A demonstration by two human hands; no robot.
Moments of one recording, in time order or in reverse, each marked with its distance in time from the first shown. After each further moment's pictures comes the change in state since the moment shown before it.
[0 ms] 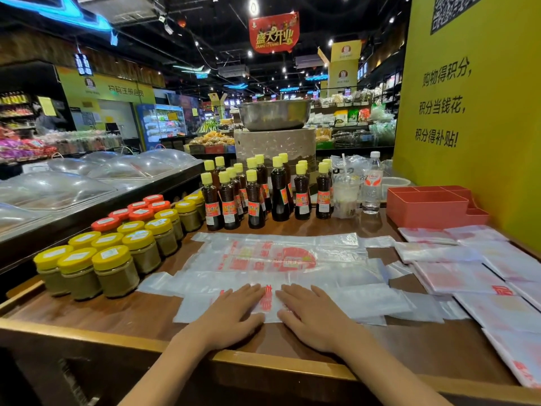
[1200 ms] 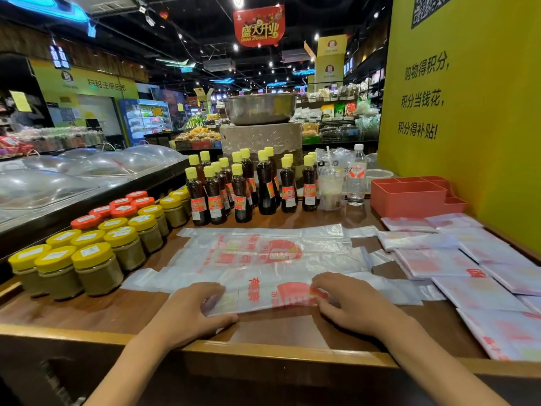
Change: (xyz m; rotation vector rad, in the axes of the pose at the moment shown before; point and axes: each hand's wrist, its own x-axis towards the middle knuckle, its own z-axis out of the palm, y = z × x) left_hand -0.031 -0.030 -0.011 -0.144 0.244 -0.070; right_hand -0.060 0.058 -0.041 0.028 0.183 -0.009
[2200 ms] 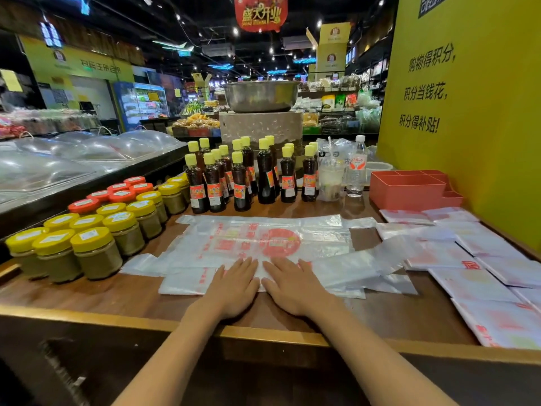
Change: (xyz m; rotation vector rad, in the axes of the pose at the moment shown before) left_hand 0.048 0.057 0.047 0.171 -0.220 -0.068; right_hand 0.072 -0.060 0.061 -0.087 -0.189 0.129
